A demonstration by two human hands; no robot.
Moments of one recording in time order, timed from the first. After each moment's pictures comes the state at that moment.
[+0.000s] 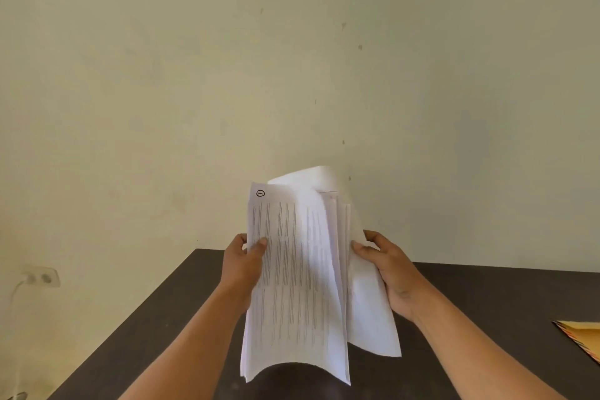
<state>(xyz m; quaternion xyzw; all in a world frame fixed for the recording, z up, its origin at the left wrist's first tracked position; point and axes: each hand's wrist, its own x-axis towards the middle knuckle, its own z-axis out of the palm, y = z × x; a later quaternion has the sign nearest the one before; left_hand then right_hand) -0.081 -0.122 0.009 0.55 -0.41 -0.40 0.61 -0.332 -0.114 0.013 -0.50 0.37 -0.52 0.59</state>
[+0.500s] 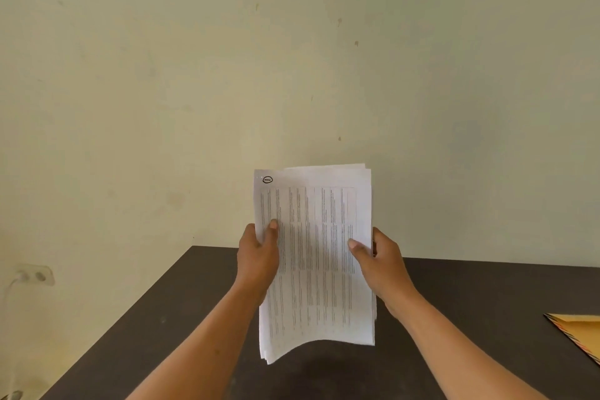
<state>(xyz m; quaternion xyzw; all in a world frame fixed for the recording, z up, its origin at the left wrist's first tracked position) -0.110 -0.120 0.013 0.53 -0.47 -0.34 0.62 -0.317 -0.119 -0.001 -0.61 0.48 -0.55 0.31</state>
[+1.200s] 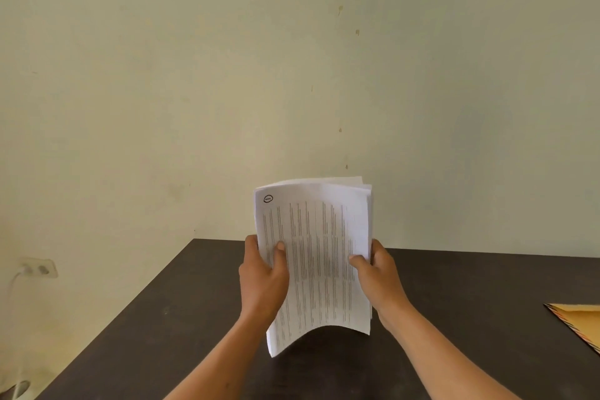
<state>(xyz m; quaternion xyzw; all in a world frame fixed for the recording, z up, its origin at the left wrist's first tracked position) -0.121 -0.098 -0.028 0.56 -0.51 -0.21 0.62 -0.308 -0.111 -0.031 -0.54 0.52 -0.54 0.38</state>
